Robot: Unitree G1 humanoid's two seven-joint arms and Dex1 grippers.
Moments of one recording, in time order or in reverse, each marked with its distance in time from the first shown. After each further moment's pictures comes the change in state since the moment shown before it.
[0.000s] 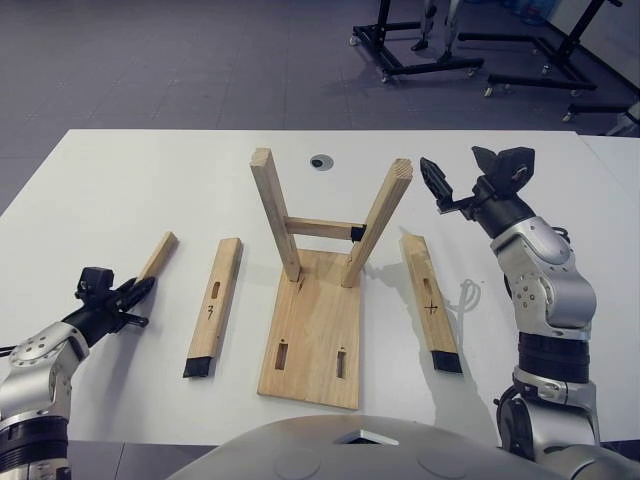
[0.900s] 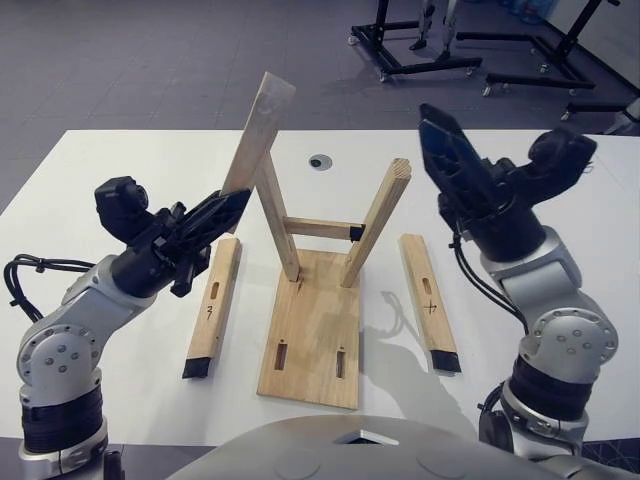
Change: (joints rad) left arm -0.178 -0.090 -0.057 -0.707 -0.969 0.416 0.035; right arm 0.055 0.146 0.010 -0.464 0.906 0.212 -0.020
